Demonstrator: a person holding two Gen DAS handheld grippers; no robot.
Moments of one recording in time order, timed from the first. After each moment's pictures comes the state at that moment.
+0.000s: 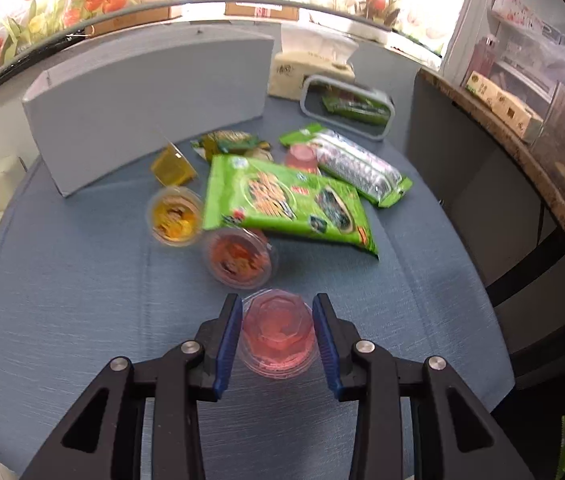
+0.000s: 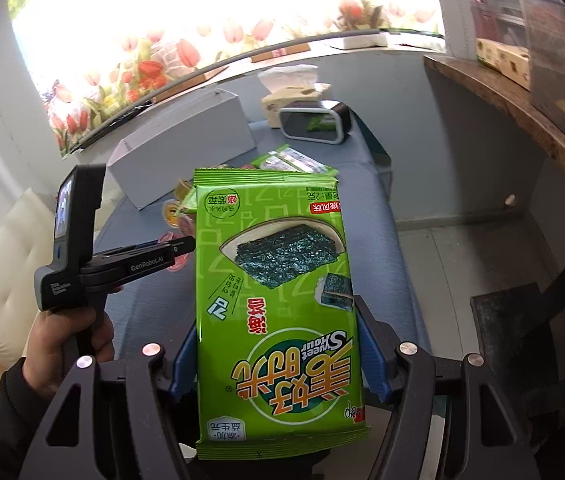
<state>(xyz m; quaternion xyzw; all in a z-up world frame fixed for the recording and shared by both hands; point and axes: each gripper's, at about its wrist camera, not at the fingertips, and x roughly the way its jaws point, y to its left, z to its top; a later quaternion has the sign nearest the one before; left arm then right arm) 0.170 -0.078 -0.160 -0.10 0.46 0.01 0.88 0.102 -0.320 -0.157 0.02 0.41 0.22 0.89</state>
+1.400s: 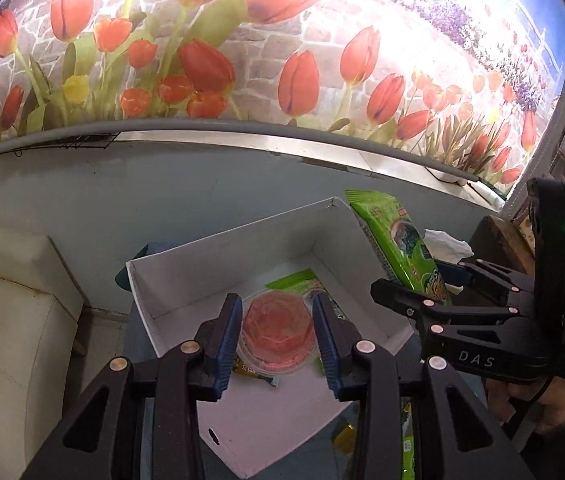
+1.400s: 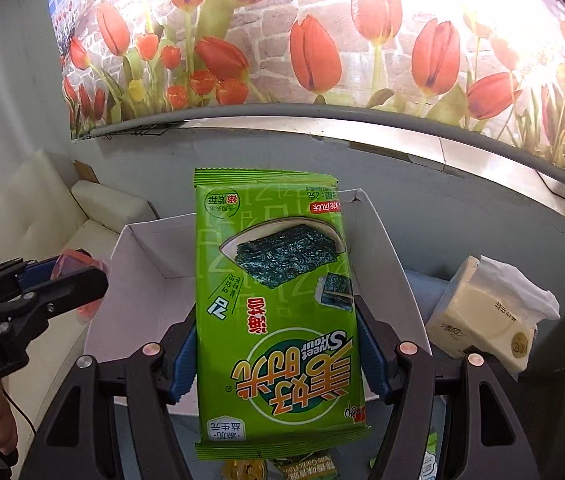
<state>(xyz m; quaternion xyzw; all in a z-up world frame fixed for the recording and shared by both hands) 0.351 0.176 -0.038 -0.14 0.38 0.04 0.91 0.430 0.008 -0.102 -0.12 0.39 0.33 0.85</state>
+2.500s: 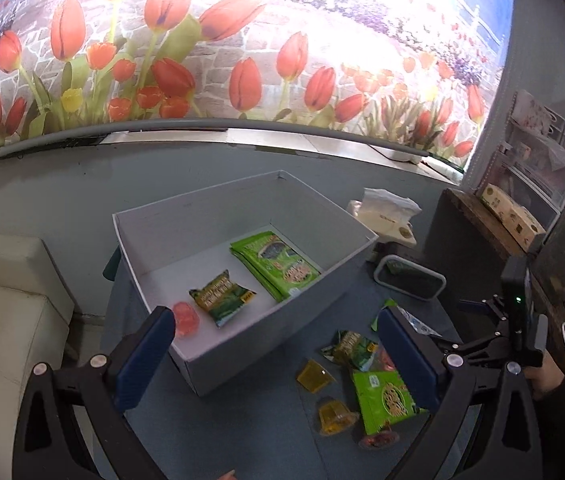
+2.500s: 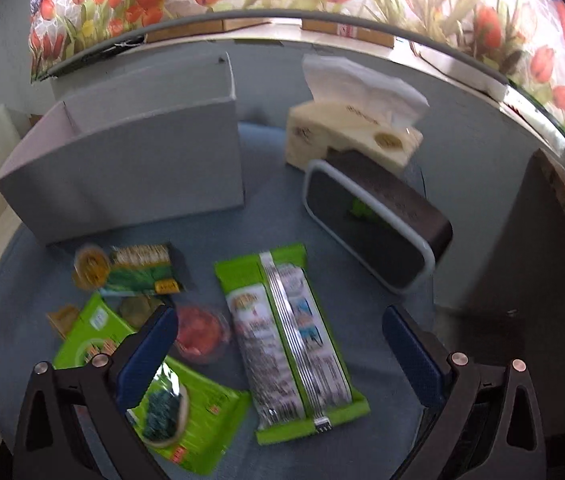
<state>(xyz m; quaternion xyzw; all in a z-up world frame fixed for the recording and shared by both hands) 0.241 0.102 -0.036 -0.11 0.35 0.00 0.93 0.365 -0.191 -0.198 -0.16 0.43 0.24 0.86</state>
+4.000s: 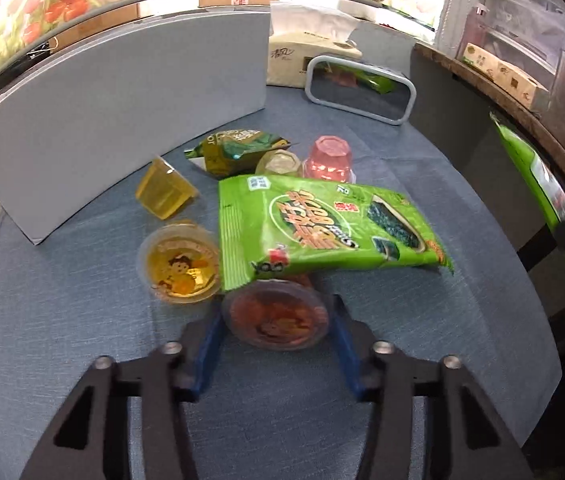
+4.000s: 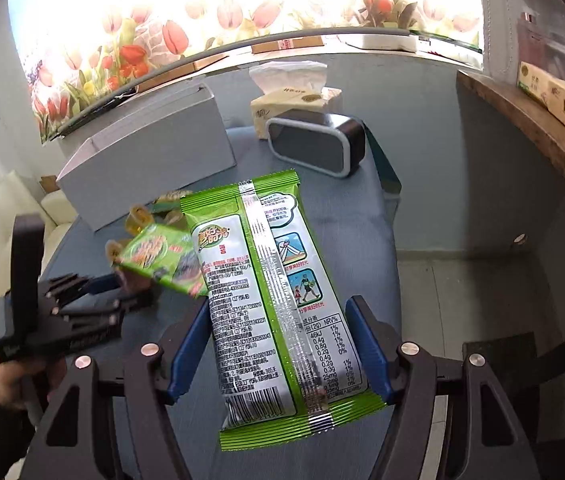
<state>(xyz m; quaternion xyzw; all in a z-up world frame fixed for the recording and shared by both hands) 0.229 -0.055 -0.197 -0.04 0.47 -0.02 0.88 0.222 -0.304 -0.186 -0.02 0.41 0.23 0.88</state>
